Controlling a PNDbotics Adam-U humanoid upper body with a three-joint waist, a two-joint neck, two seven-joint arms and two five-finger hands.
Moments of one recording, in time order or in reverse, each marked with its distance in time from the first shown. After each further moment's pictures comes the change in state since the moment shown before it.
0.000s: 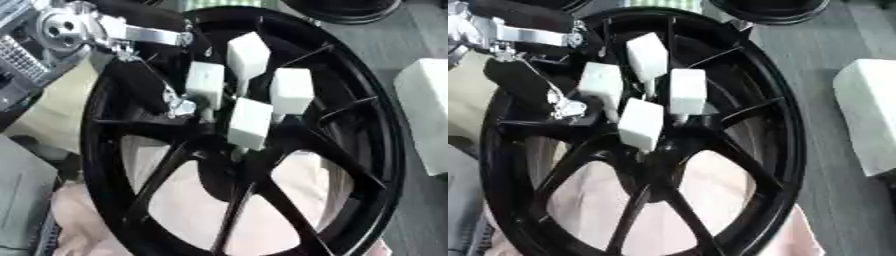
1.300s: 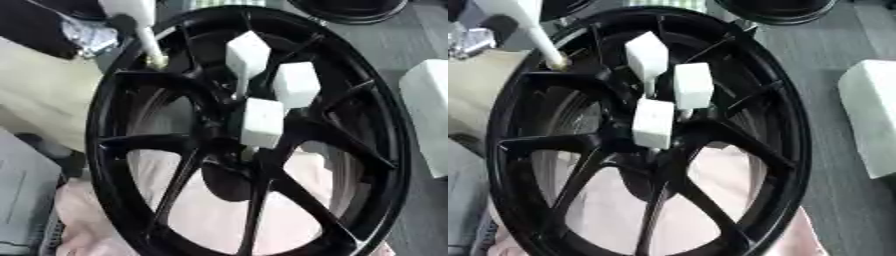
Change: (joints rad) left arm 0.282 0.238 0.370 -0.111 0.229 0.090 0.417; right arm 0.011 -0.010 -0.024 0.004 -0.008 0.010 -0.047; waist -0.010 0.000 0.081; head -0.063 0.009
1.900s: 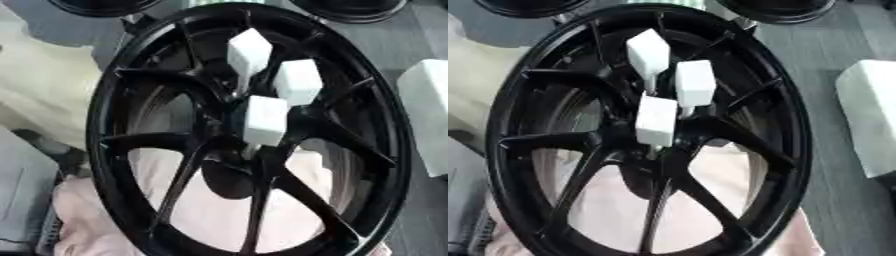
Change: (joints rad) left arm 0.327 0.003 0.328 0.304 0.054 -0.052 0.202; right arm 0.004 -0.019 -0.029 -0.018 0.001 0.024 -0.039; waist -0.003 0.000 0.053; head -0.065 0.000
